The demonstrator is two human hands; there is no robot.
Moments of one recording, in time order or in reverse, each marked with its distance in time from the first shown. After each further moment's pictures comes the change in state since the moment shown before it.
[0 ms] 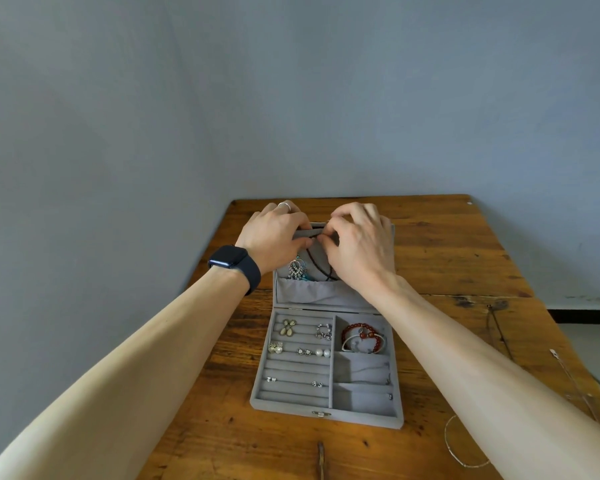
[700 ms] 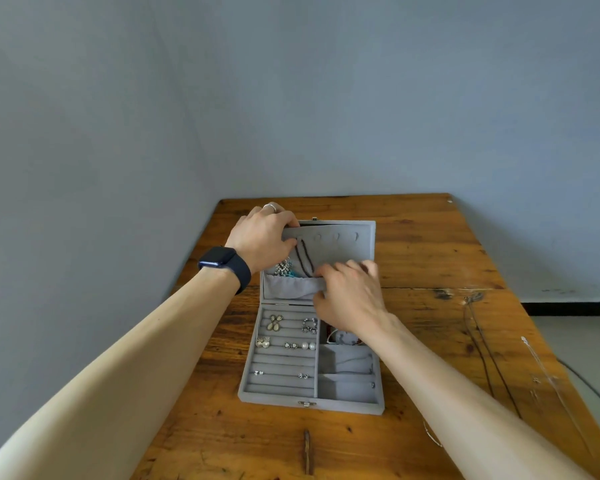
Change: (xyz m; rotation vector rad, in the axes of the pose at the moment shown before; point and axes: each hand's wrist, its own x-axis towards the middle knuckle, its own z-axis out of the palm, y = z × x) left_hand -0.005 0.003 0.005 -0.045 -0.019 -0.055; right_hand -0.065 -0.005 -0.008 -0.081 -0.464 0.073
